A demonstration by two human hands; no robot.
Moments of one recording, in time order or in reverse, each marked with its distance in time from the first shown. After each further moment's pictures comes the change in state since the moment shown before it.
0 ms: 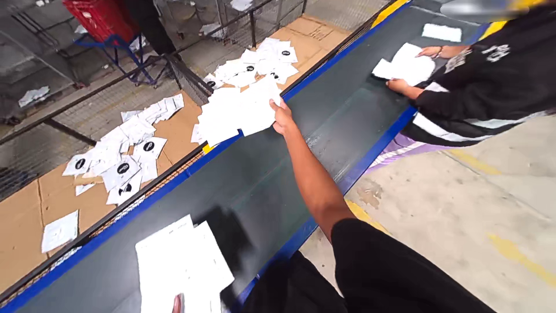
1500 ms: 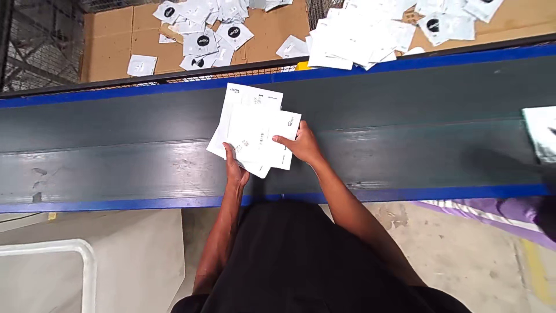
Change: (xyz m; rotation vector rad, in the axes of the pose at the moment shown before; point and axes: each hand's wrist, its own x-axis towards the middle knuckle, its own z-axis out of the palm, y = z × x) left_hand 0.051 0.004 0.051 -0.334 -0.043 -0.010; right_hand -0.322 0.117 0.130 -0.924 -0.644 0.178
